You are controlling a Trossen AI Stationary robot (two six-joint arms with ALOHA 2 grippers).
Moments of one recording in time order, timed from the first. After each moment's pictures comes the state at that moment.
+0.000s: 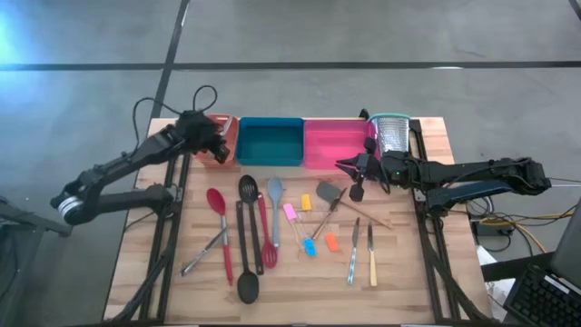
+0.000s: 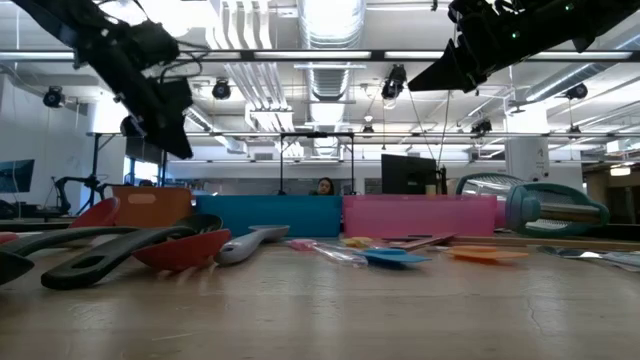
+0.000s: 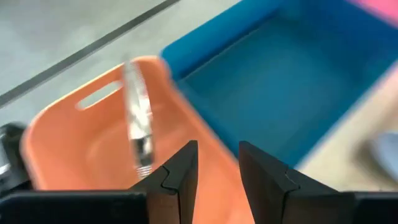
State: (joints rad) left arm 0.79 0.90 0.65 -0.43 -0.03 -0.01; right arm -0.11 0.98 0.56 0.13 0.26 -0.09
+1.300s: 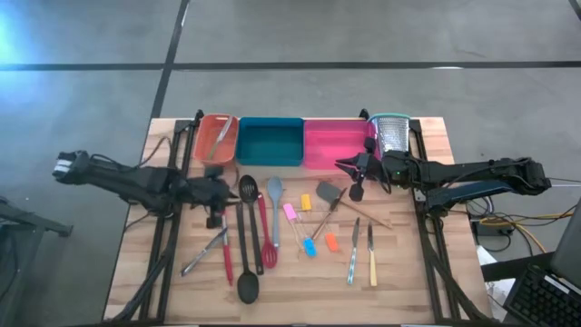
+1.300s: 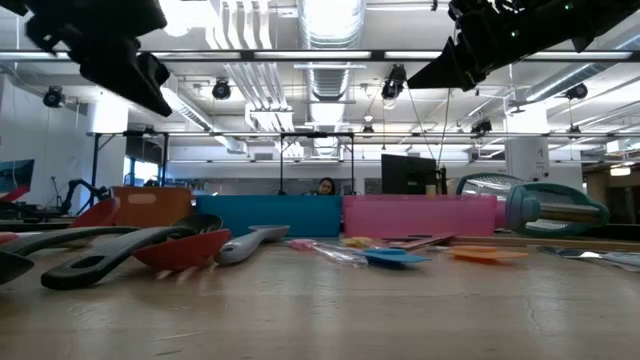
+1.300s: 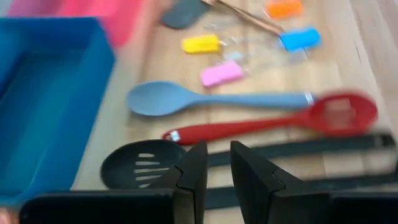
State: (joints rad) left arm -0.19 0.82 0.65 -0.58 -0.23 -0.08; right arm -0.11 0.98 0.56 0.15 0.26 -0.09
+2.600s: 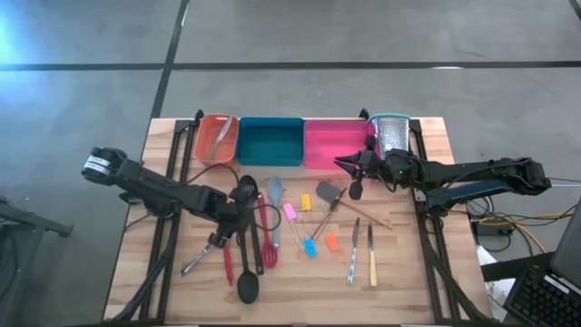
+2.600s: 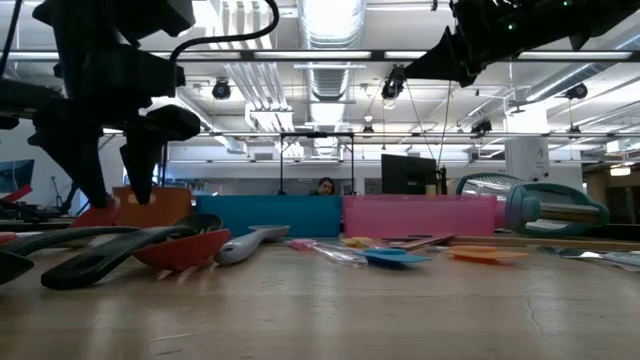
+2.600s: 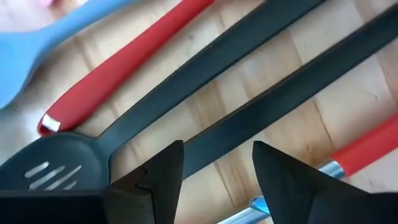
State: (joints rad) left arm -0.26 1.34 0.77 -0.66 -0.06 0.22; right arm -0.11 0.98 0.56 0.22 0.26 -0.05
